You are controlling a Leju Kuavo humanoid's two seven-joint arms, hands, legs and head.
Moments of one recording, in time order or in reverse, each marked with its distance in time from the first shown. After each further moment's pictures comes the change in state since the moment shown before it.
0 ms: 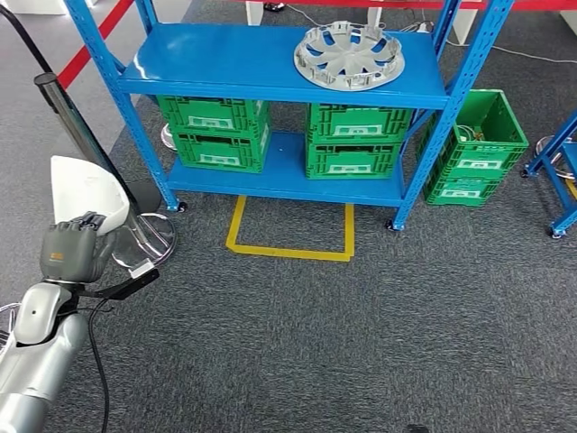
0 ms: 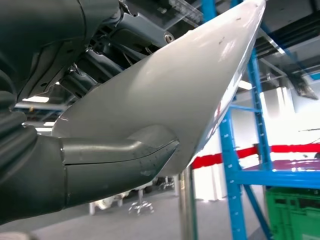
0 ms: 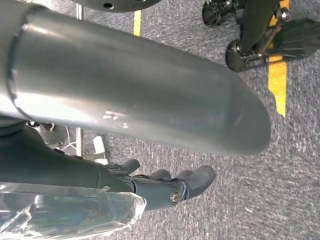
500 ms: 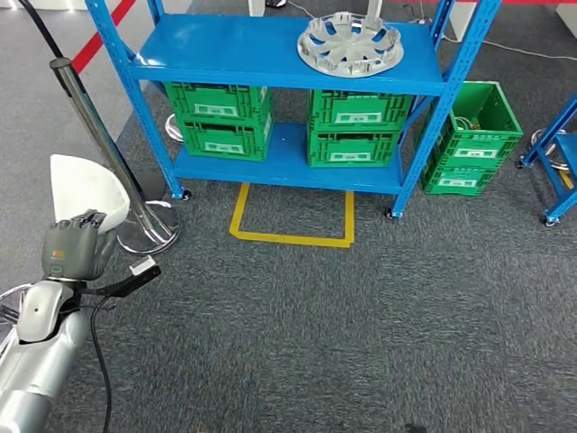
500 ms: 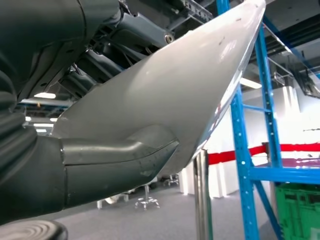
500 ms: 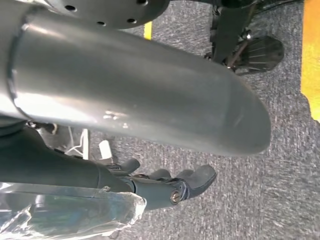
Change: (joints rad) left arm -0.001 -0.005 0.005 0.000 0.000 -0.001 0.000; right arm -0.003 -0.001 -0.001 -0.001 0.000 0.000 0.000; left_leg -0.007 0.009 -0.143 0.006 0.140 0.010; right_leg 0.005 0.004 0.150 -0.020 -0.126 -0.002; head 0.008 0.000
